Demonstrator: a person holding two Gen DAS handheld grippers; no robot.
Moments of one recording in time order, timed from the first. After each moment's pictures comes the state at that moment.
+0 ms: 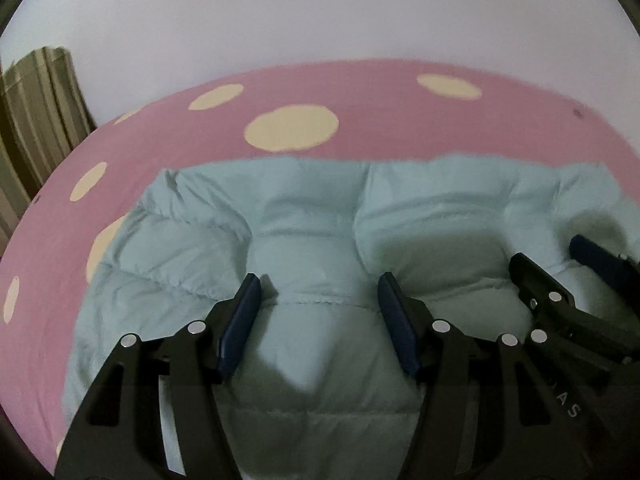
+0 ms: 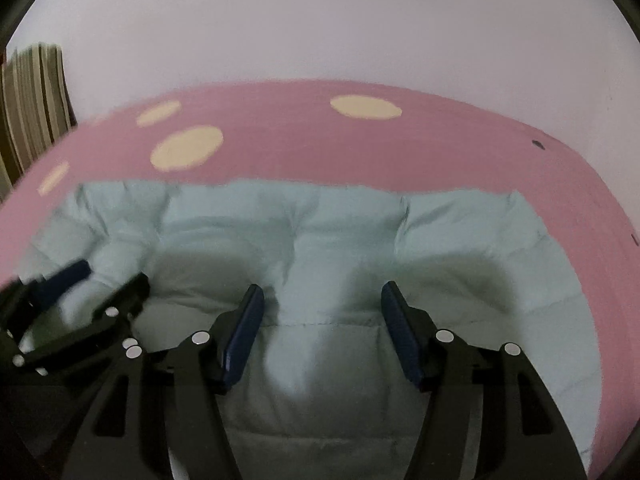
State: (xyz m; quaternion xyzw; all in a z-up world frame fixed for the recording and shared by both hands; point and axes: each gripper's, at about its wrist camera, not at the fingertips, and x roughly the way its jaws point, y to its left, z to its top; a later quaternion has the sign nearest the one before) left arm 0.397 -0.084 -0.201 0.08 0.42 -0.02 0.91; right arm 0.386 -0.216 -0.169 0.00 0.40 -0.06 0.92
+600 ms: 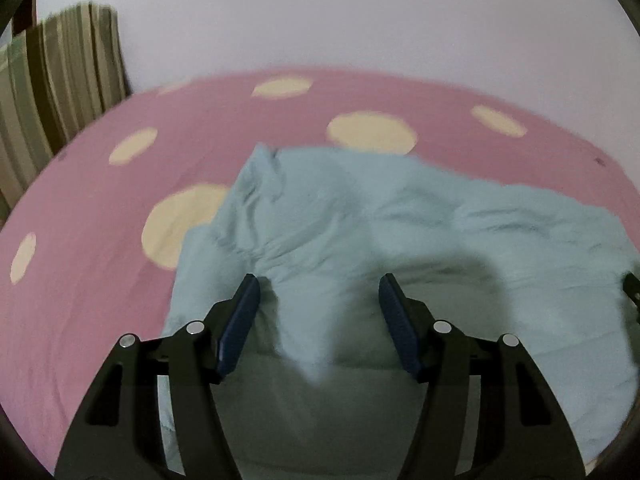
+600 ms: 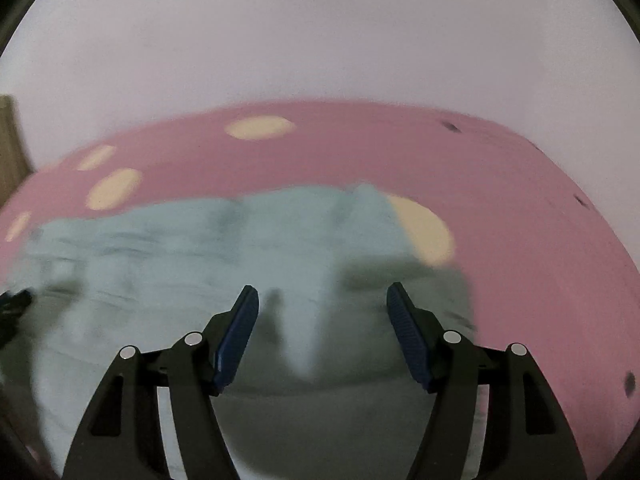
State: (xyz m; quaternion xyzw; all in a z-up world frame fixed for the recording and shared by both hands) left arm 0.389 -0.005 -0.181 0.01 0.43 0.03 0.90; right arm 0.341 -0.314 -0.145 0.05 0.38 -0.17 0.91
